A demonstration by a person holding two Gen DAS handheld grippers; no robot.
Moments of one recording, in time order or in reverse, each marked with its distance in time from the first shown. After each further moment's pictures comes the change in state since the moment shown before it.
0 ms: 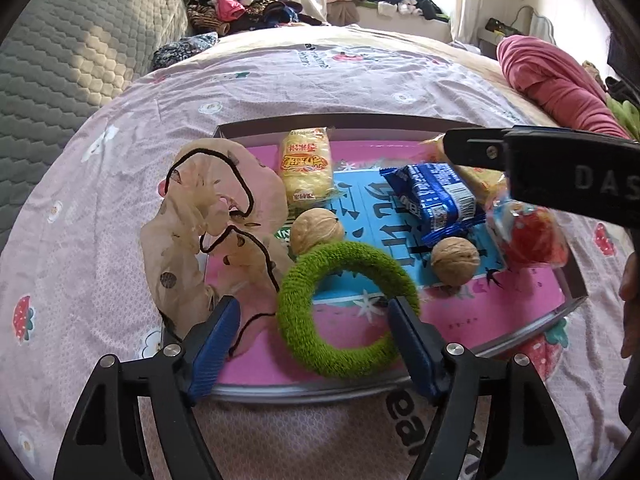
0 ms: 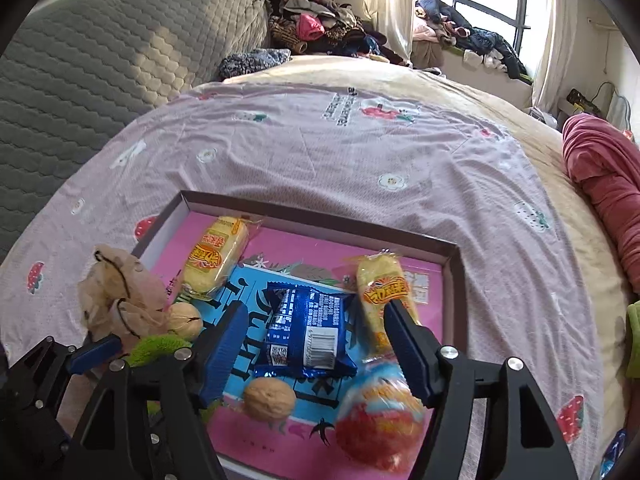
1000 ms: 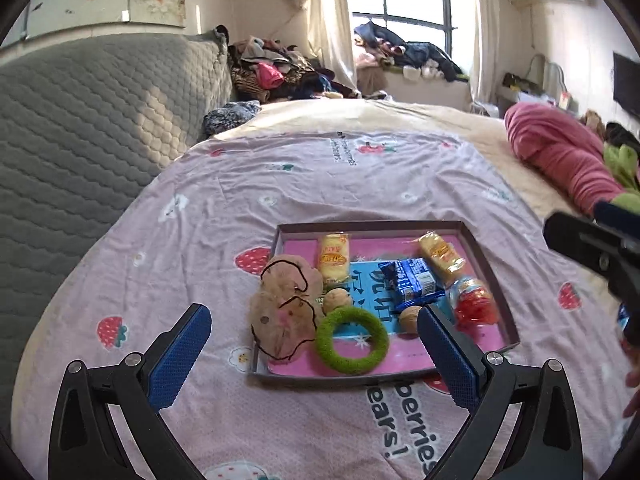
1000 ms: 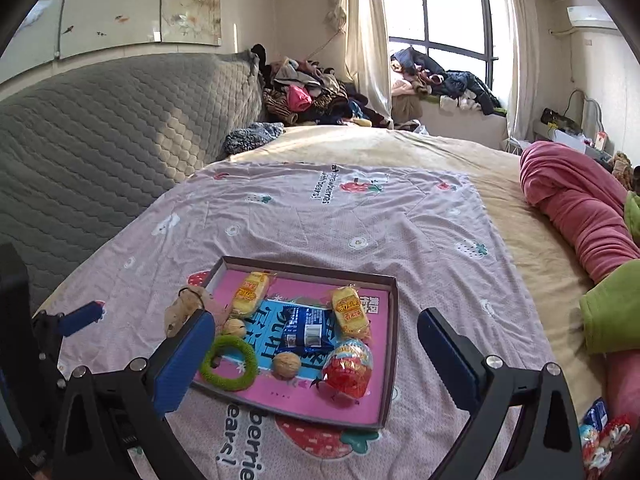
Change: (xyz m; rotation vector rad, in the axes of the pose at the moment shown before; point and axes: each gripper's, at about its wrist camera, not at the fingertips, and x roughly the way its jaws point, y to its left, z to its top) left arm -0.144 -0.004 0.011 -0.065 -0.234 0.122; right arm -0.165 -0.016 -0.028 0.074 -0.235 -0.002
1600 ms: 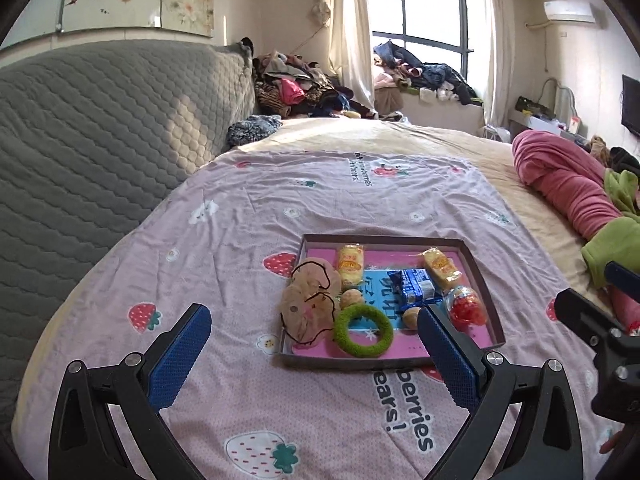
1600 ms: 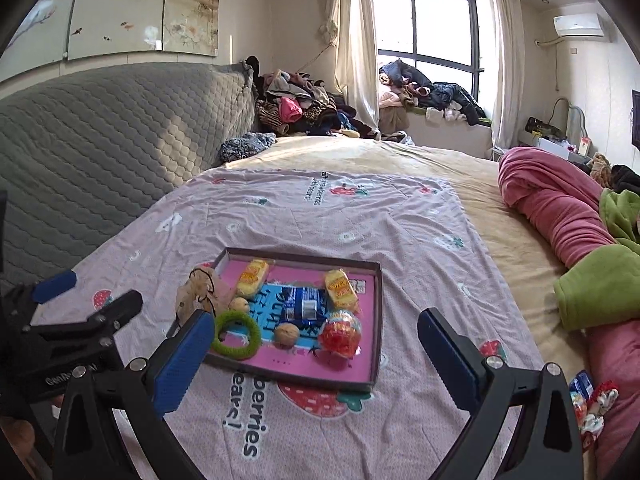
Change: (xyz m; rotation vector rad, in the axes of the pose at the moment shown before) left arm -0.059 0.017 -0.011 -0.051 -0.058 0.024; right arm -0.051 0.008 -0.037 0.003 -0.028 -0.048
